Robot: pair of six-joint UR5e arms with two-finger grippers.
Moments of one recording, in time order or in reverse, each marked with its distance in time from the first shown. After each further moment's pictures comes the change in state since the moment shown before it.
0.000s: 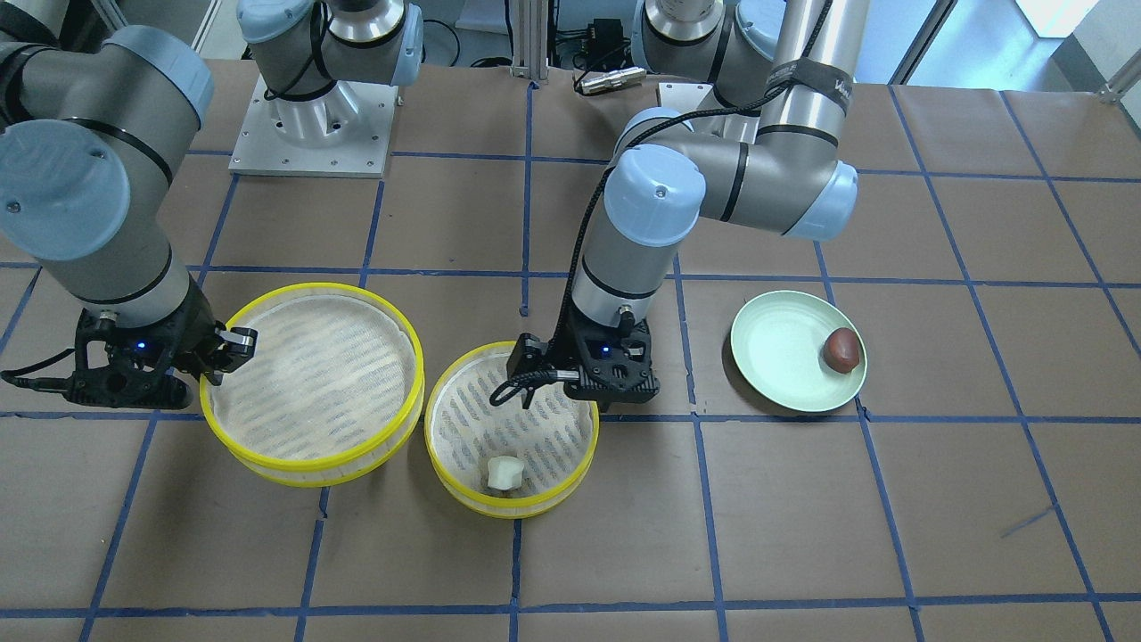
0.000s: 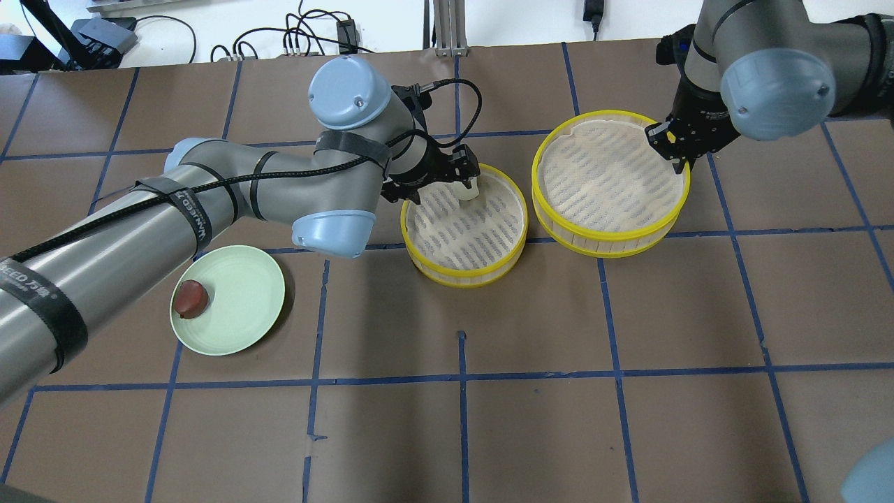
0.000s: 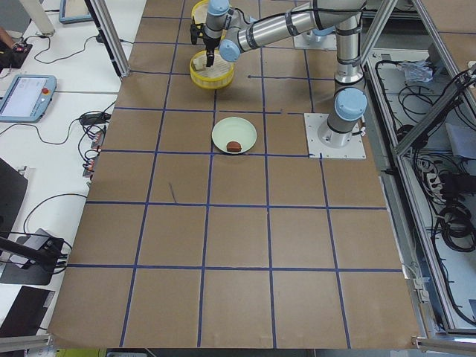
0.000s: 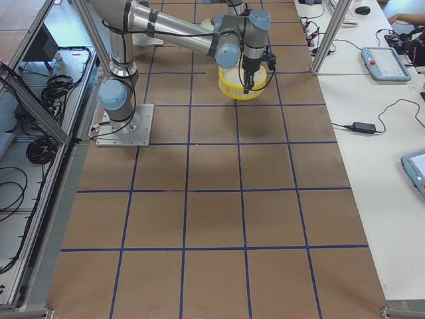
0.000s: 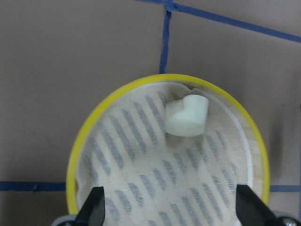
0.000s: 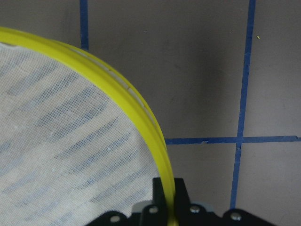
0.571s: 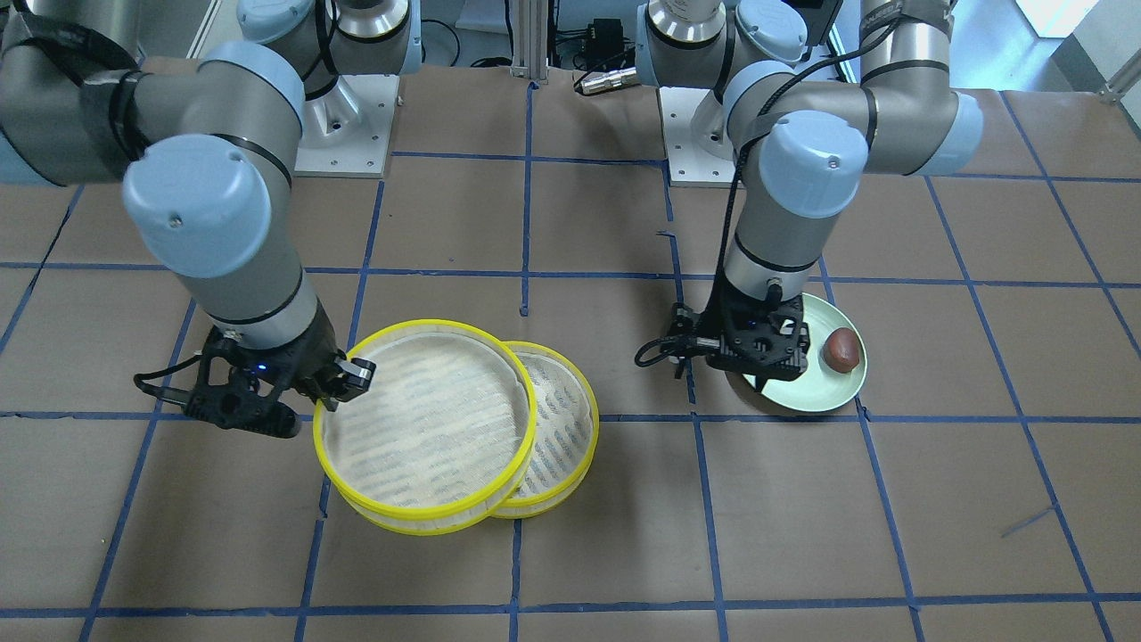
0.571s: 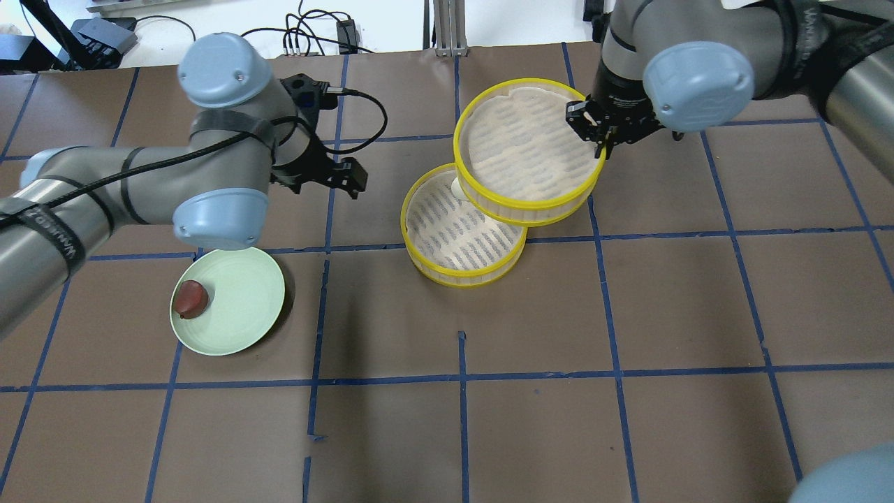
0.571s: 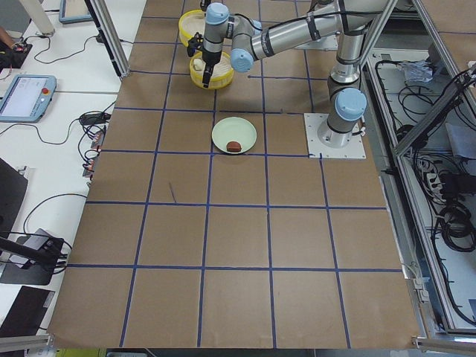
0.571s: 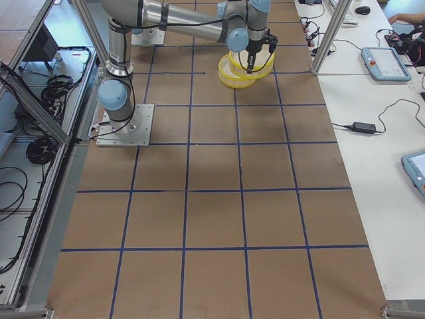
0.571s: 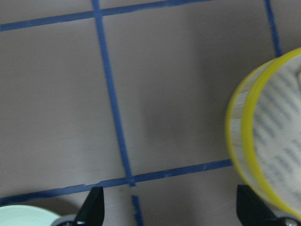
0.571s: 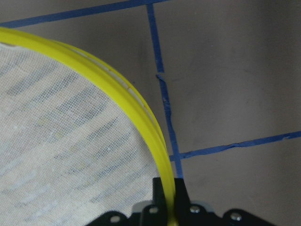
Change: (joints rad) left arm 0.238 0.173 -0.114 -0.166 0.129 0.515; right arm 0.174 0.106 -0.112 -0.011 0.097 0.395
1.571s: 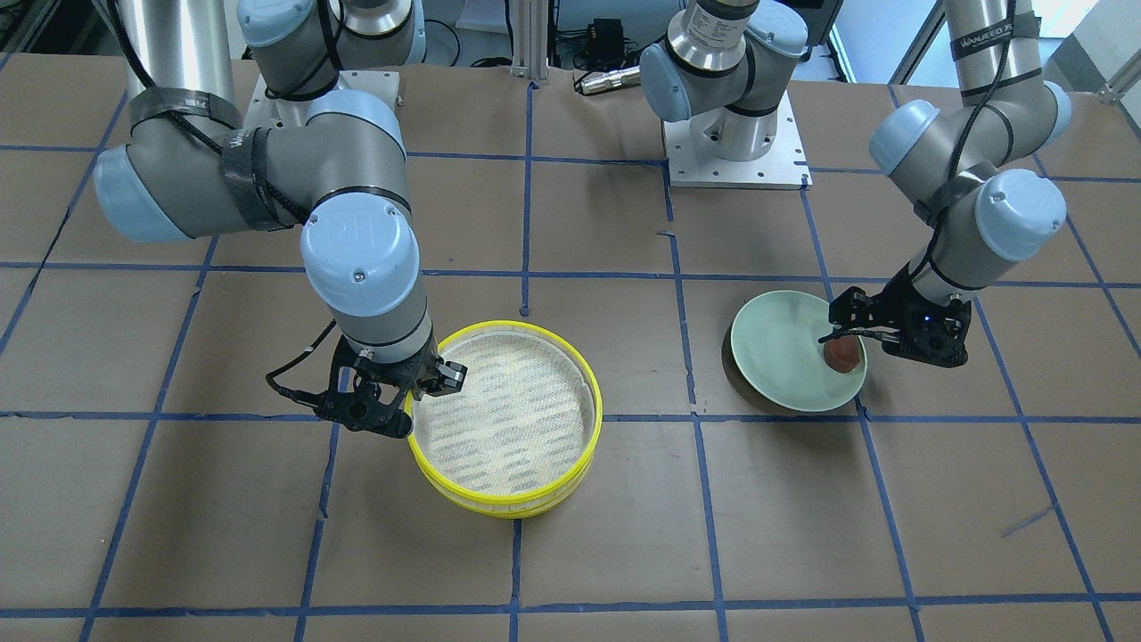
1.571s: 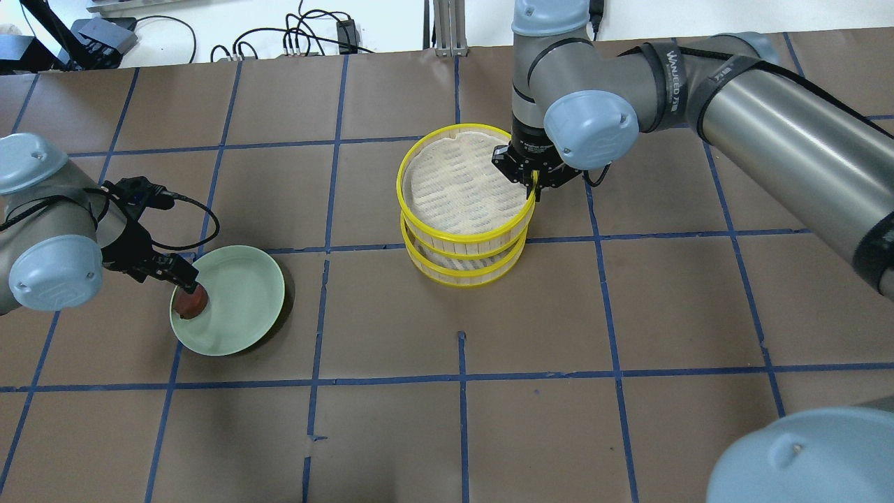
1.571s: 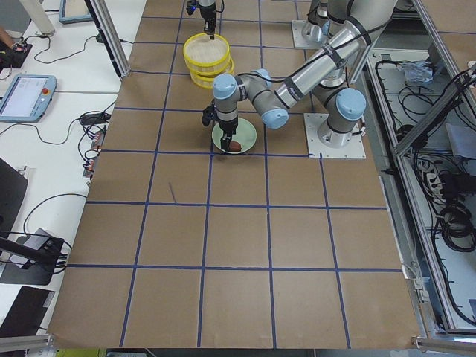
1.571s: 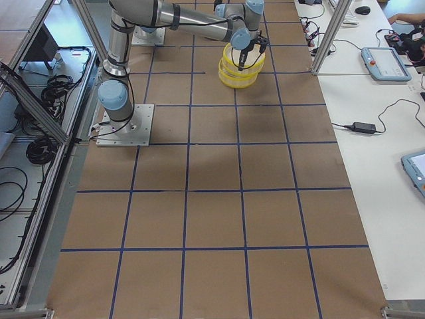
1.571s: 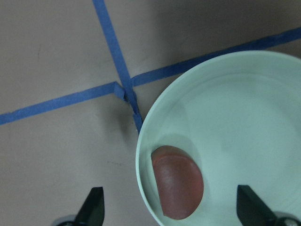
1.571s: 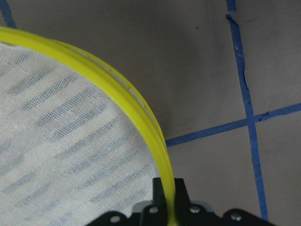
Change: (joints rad) left arm 0.458 -0.006 -0.200 -0.032 0.053 0.467; right arm 0.112 0.056 0.038 0.005 -0.005 0.139
